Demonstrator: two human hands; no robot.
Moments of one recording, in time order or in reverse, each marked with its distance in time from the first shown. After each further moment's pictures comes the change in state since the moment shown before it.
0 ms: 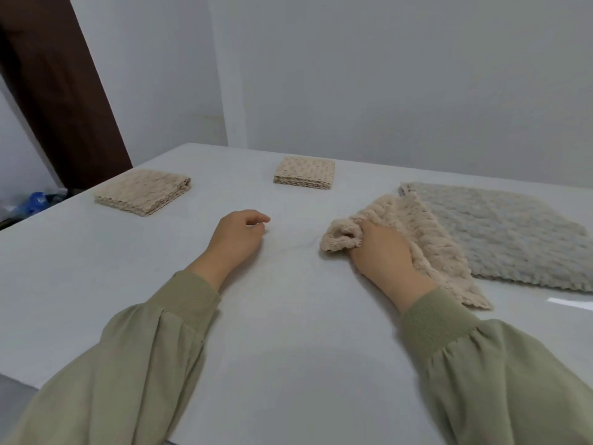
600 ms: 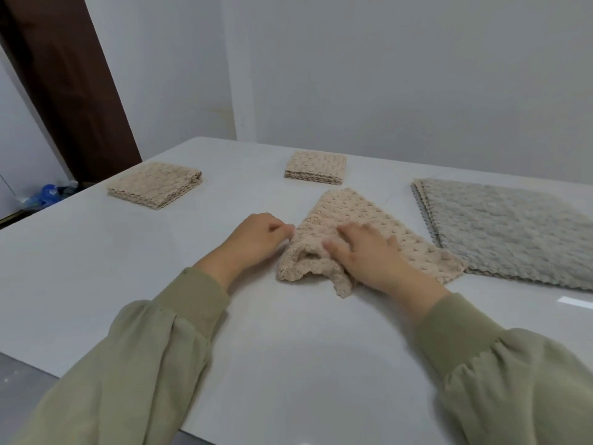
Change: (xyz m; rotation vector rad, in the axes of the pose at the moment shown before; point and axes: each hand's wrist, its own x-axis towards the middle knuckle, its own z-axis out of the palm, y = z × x) left_hand -0.013 0.010 -0.006 0.137 -0.214 0.063; right_hand -0.014 -0.026 -0.001 0.093 -0.249 -0.190
